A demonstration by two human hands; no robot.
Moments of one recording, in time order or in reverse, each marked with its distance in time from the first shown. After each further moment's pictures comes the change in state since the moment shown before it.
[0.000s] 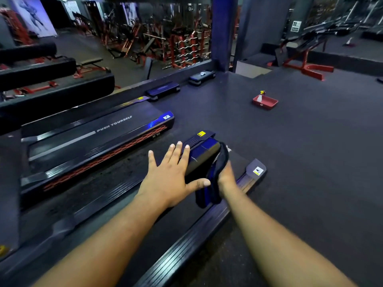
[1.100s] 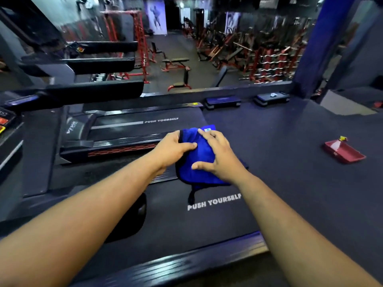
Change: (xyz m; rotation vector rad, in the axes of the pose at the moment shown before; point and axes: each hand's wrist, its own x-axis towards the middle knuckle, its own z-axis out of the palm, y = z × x) left_hand 0.281 0.093 -0.045 -1.297 0.390 -0.445; right_hand 0.282 -0.161 -0.067 -0.985 -0.914 -0.780
